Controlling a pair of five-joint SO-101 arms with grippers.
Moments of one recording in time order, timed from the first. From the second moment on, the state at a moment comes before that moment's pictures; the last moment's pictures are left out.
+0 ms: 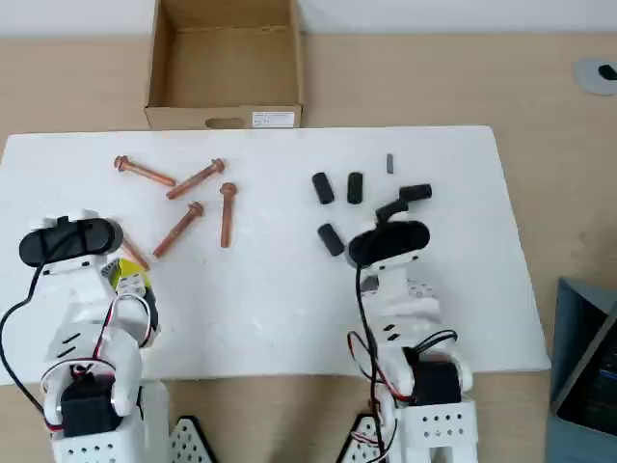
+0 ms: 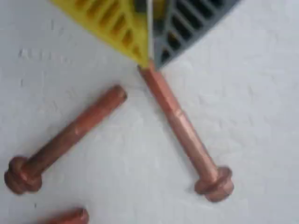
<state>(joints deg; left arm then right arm) -11.9 -102.7 77.5 69.8 -5.8 -8.6 -103.4 96.6 60.9 -0.8</state>
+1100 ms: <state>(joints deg) -16.2 -31.9 24.8 85.8 -12.5 -6.2 -98.3 75.5 70.5 12.2</state>
